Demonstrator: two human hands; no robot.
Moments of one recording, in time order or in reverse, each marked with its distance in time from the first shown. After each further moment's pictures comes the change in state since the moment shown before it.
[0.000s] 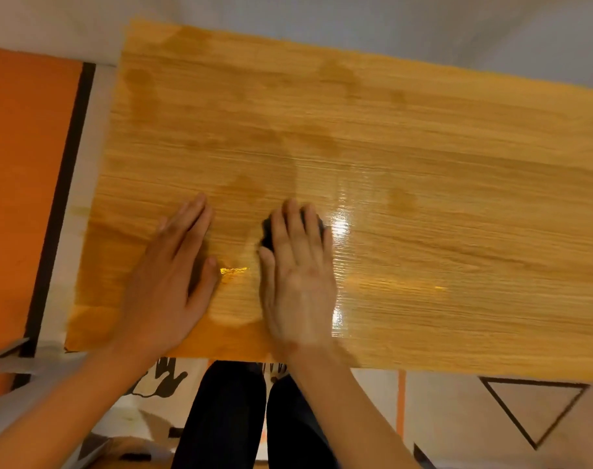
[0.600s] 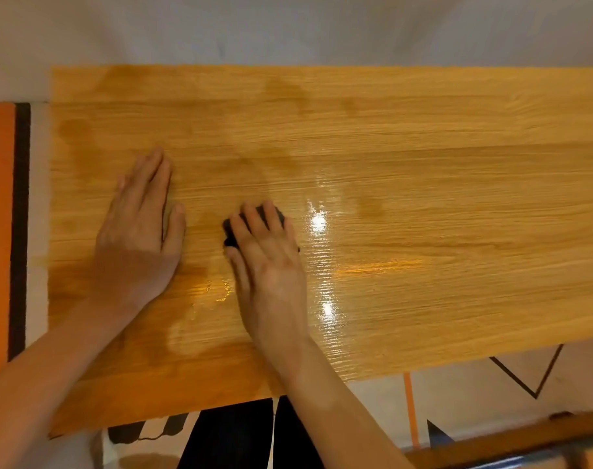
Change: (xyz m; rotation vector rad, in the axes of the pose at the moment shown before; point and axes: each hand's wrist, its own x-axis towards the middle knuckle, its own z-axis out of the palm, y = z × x) left_hand 0.106 -0.023 -0.007 0.047 0.140 0.067; right_hand 0.038 -0.011 0.010 0.172 0.107 0.051
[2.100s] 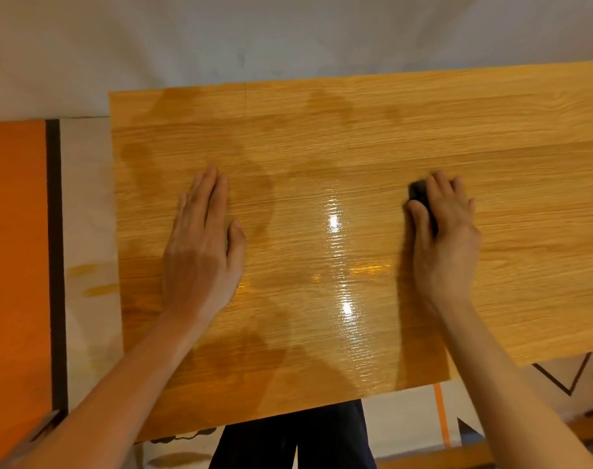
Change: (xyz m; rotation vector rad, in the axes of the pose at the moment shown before) left_hand 0.000 0.002 0.000 -0.044 0.051 0.082; right_hand 0.042 0.087 -0.082 -0.140 0.162 0.331
